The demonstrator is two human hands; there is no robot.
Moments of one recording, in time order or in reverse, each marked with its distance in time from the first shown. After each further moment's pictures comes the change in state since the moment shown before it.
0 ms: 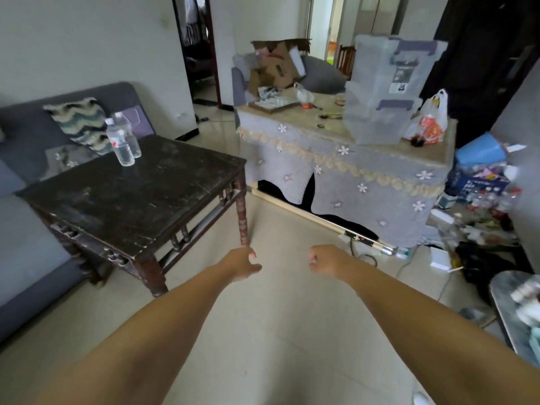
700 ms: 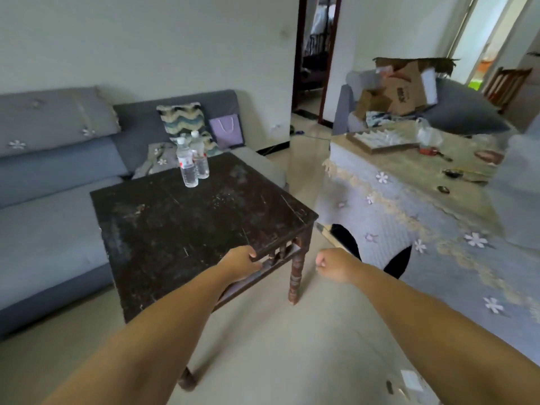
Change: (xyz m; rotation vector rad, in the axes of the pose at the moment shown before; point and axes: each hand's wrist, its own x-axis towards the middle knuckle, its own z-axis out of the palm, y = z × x) left_hand 0.275 -0.057 -0.181 -0.215 0.210 -0.373; right_hand 0.389 -0.088 -0.150 -0.136 -0.103 -0.389
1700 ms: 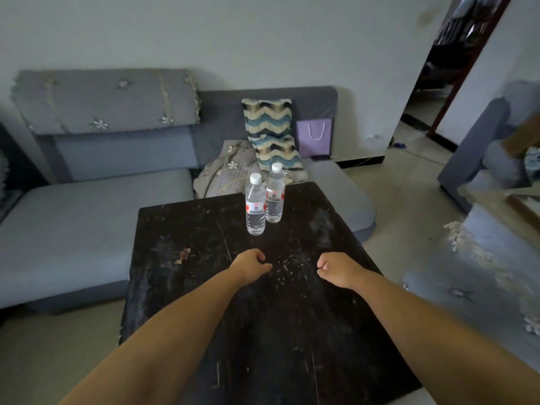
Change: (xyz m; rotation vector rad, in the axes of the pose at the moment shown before) left_hand 0.326 -0.164 -0.189 -0.357 0.189 -0.307; right_hand 0.446 -0.184 -0.073 -0.051 -0.193 -0.212
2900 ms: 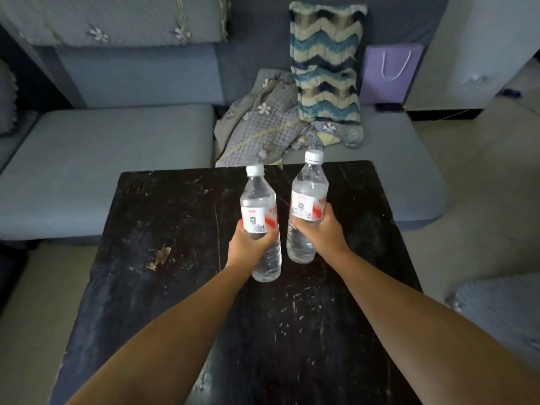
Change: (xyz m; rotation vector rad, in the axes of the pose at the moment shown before) left_hand 0.192 -0.022 0.019 -0.696 0.402 -0.271; right_hand 0.267 -0.032 0.013 0.789 0.124 -0.071
